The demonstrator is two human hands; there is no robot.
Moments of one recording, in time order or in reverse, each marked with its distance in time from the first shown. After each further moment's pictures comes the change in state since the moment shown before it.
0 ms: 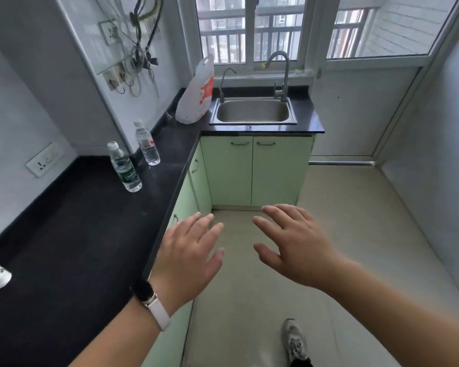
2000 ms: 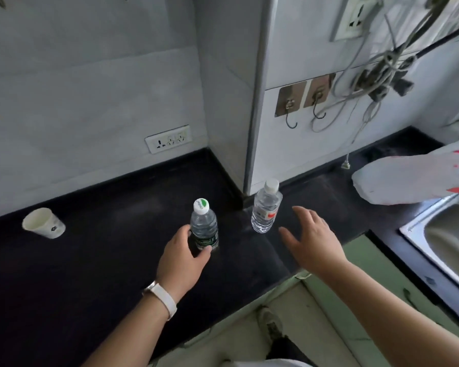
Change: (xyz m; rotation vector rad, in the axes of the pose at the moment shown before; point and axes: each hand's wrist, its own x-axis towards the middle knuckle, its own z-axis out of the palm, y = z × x) left_hand 0.196 -0.350 0.197 -0.266 0.174 -1.638; right_hand 0.618 0.048 0.319 0.445 -0.521 -0.280
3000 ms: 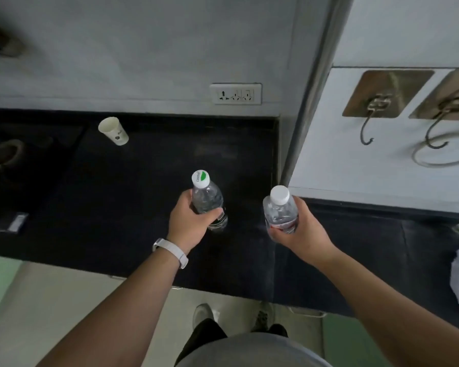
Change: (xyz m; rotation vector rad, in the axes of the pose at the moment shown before) left_hand 0.034 0.049 0.070 -0.423 0.460 -0.562; right_hand 0.158 0.037 0.049 0.439 -0.647 -0.427
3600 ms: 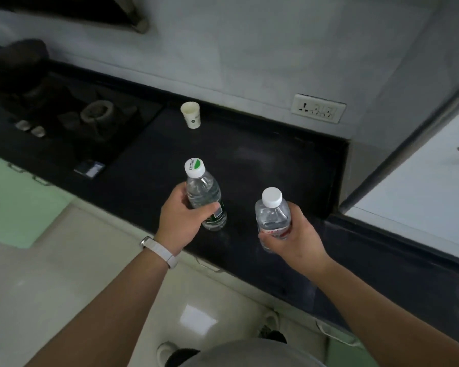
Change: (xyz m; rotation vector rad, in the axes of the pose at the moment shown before) left_hand -0.058 -0.036 -0.142 -0.205 0.256 -0.036; right_hand -0.022 -0.102 0.098 -0.074 -0.126 -0.182
